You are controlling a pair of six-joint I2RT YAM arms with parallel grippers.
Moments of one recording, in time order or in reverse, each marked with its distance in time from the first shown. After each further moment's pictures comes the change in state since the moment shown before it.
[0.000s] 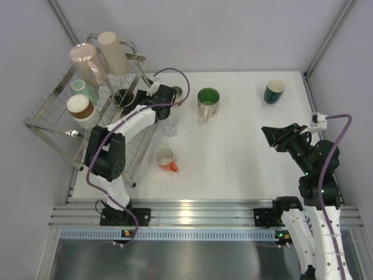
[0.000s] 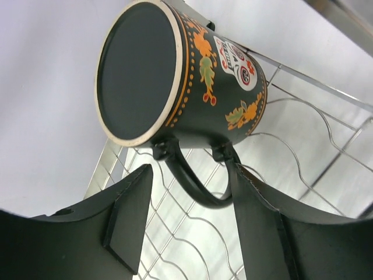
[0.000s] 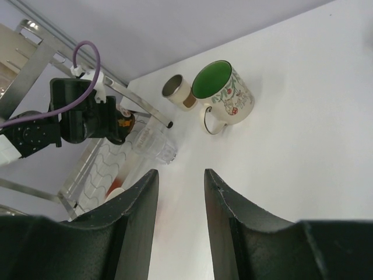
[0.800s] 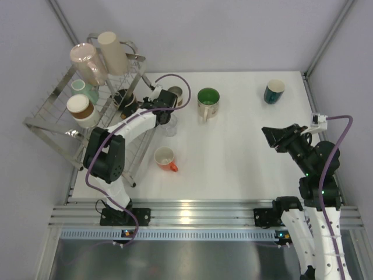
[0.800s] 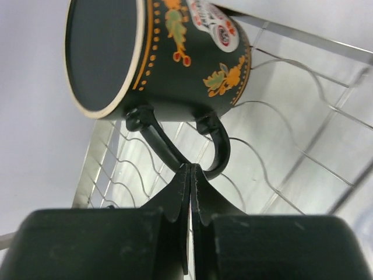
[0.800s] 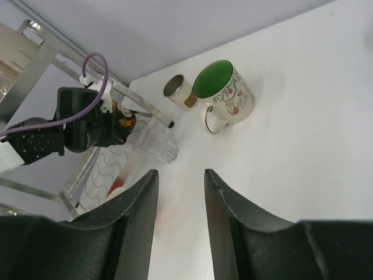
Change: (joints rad) left arm -0.037 -0.035 -0.076 -0.021 0.049 -0.016; right arm 0.000 -0.009 0.000 -0.004 -0.003 0.005
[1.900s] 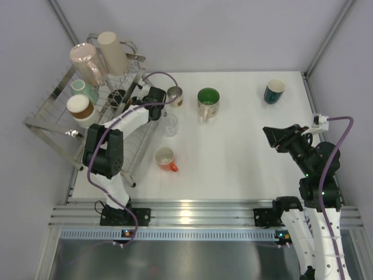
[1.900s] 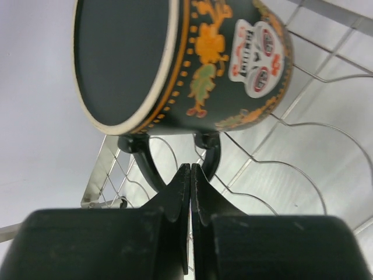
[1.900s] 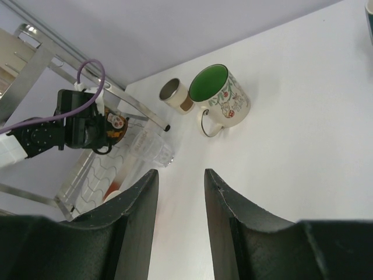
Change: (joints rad) left arm 0.136 0.043 0.017 -0.024 -0.030 -0.017; right arm 0.000 -0.011 0.000 -0.004 0.023 -0.009
